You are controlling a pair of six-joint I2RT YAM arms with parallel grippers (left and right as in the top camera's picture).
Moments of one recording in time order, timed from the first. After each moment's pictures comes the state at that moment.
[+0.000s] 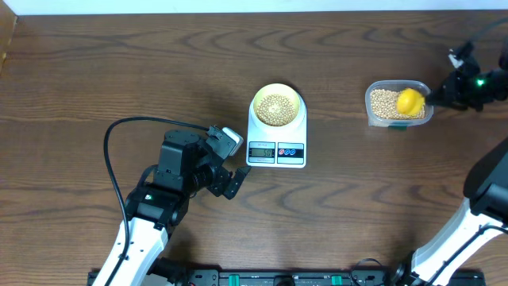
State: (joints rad) left arm -0.30 1.01 0.65 -0.44 0.33 0.26; right arm -0.45 2.11 1.90 -1.39 -0.59 -0.33
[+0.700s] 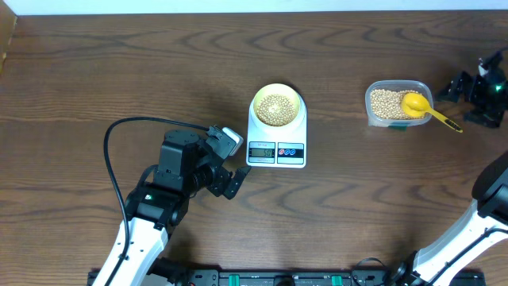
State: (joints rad) left arm -0.30 1.01 0.65 -0.44 0.33 0.26; right arm -0.52 2.11 1.86 -1.27 -0.44 -0.08
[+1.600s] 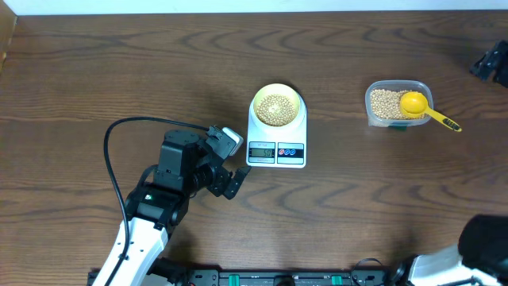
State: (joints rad) left arm -0.30 1.01 0.65 -0.44 0.33 0.26; right arm -0.46 1.72 1.96 -1.30 -0.24 0.10
